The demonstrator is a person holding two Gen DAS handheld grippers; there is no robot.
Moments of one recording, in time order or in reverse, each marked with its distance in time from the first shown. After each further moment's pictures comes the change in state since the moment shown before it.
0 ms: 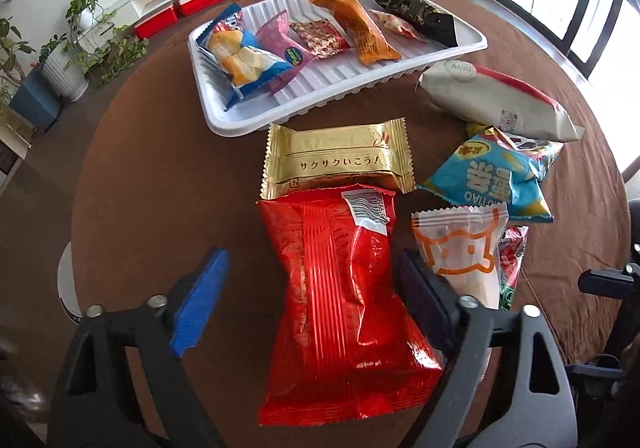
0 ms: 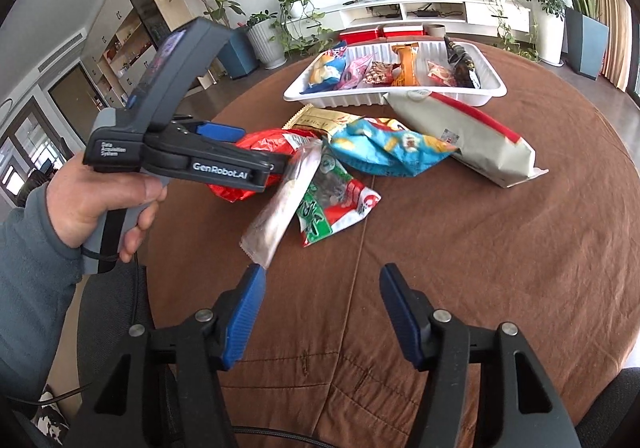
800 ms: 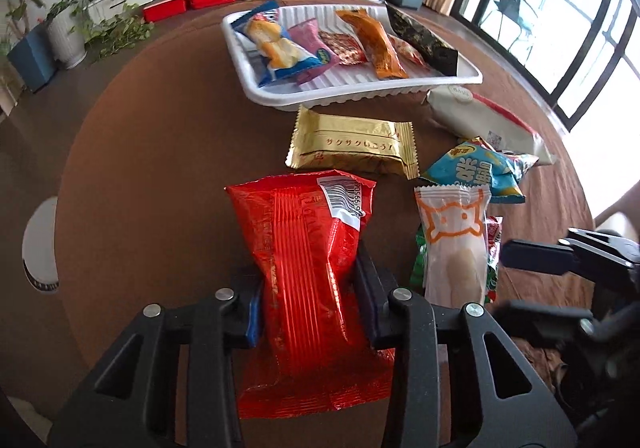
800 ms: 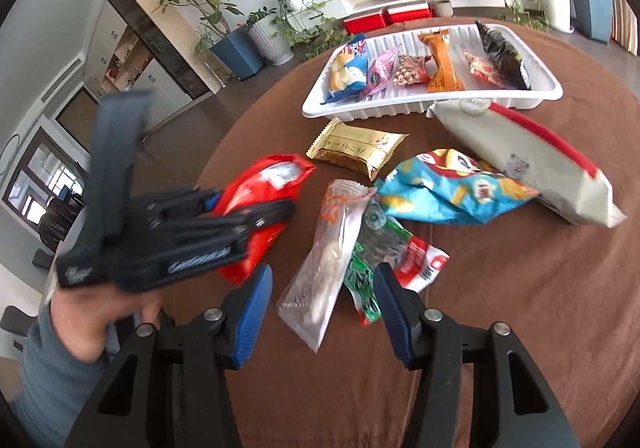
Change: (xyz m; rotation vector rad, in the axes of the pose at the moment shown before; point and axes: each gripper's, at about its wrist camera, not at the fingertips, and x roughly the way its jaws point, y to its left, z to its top) left arm -0.014 0.031 -0.038 -0.173 -0.099 -0.123; right arm 0.047 0.010 0.059 0.109 0.053 0.105
